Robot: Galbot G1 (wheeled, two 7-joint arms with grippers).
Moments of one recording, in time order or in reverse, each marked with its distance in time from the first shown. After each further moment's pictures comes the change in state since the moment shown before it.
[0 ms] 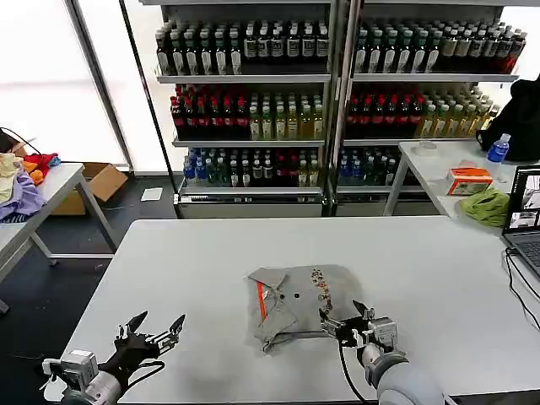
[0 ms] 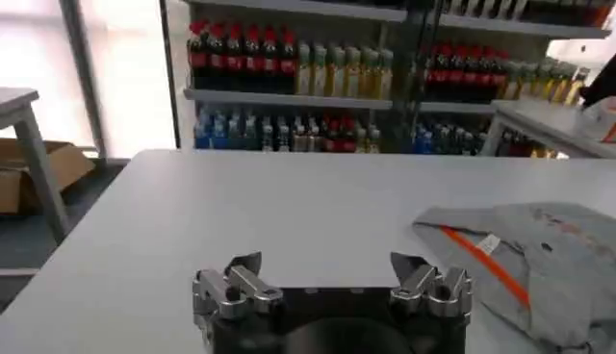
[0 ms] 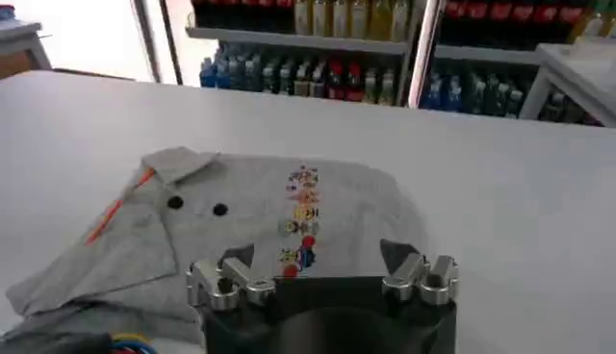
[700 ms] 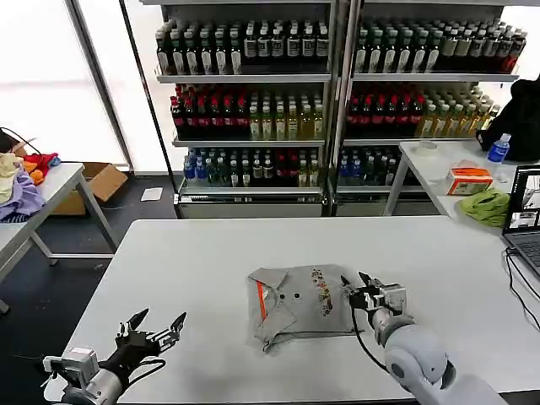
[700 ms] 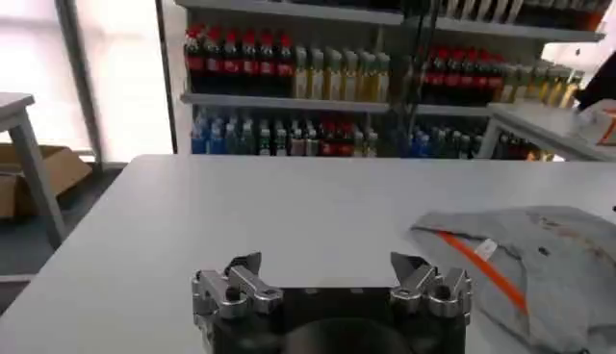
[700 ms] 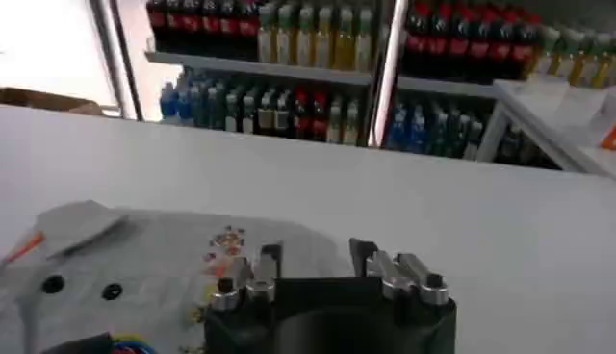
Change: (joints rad) left arm -0.011 0.006 0.007 -0.004 -0.004 -0.003 -0.002; right arm 0.138 0.009 0.043 -0.120 -0.046 0.004 -0.077
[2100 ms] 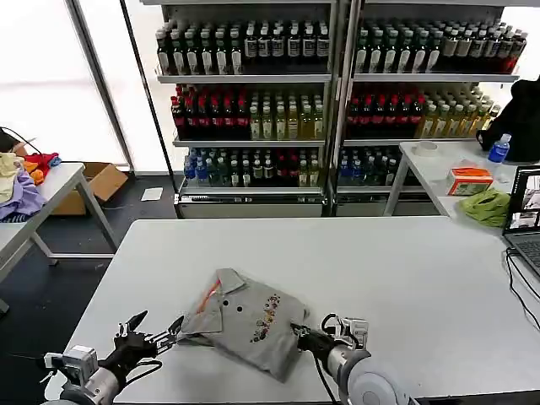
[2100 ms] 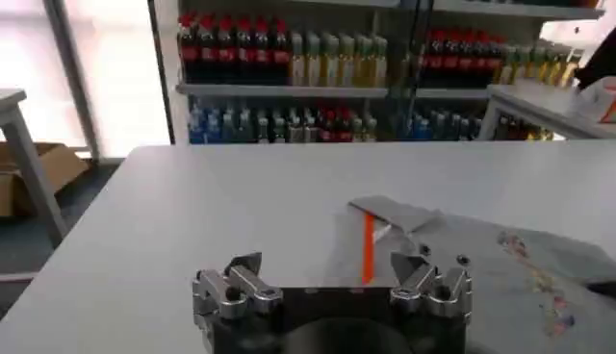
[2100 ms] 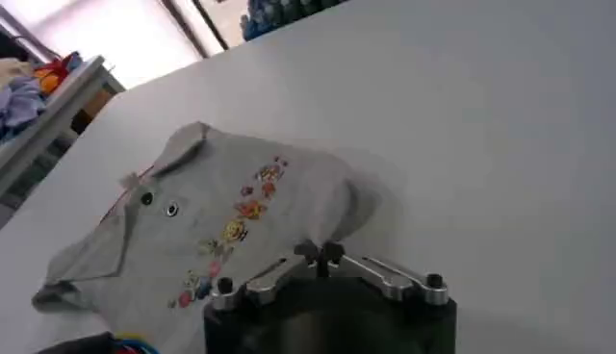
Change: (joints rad) left arm -0.006 0.052 0.000 0.044 -0.012 -0.005 0.021; right arm -0.057 0.132 -0.116 0.040 0.439 -0.001 0.133
